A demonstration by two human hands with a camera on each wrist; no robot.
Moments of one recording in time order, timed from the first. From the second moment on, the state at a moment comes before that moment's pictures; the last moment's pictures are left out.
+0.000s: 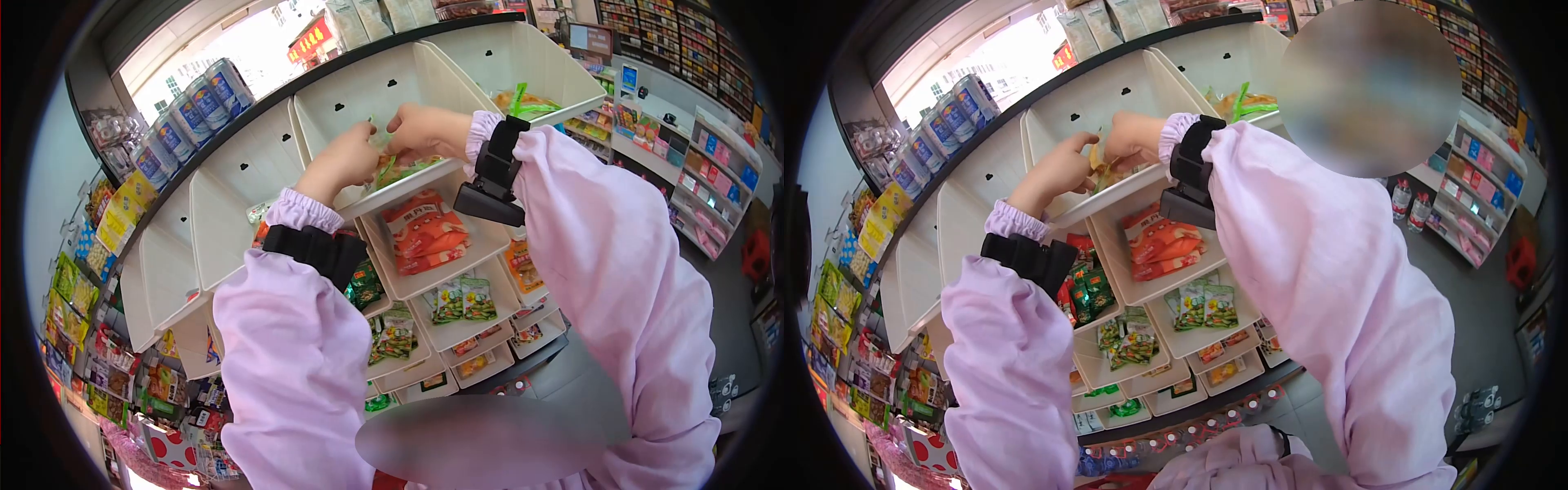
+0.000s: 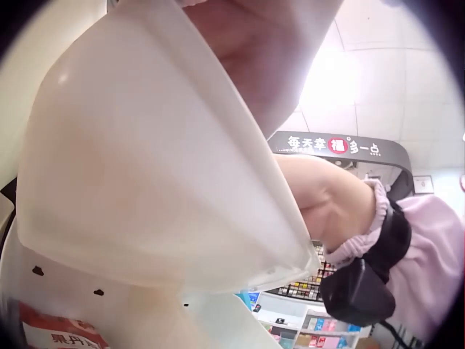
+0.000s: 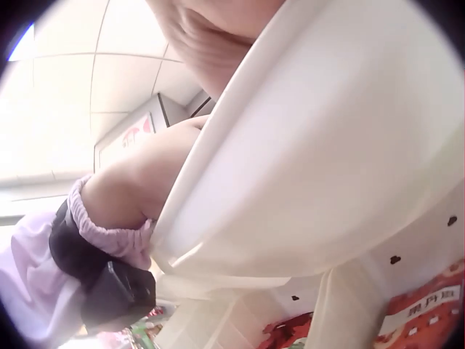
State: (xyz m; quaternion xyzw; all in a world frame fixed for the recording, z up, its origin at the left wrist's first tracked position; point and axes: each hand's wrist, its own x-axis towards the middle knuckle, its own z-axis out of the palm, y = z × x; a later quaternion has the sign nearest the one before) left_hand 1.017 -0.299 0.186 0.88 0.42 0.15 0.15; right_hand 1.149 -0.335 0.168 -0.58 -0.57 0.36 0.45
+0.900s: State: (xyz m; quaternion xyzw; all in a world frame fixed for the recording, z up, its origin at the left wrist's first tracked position) left_hand 0.871 -0.426 0.099 0.58 0.11 0.61 0.53; right_hand 1.040 -0.454 0.111 -0.26 -0.60 0.39 0.65
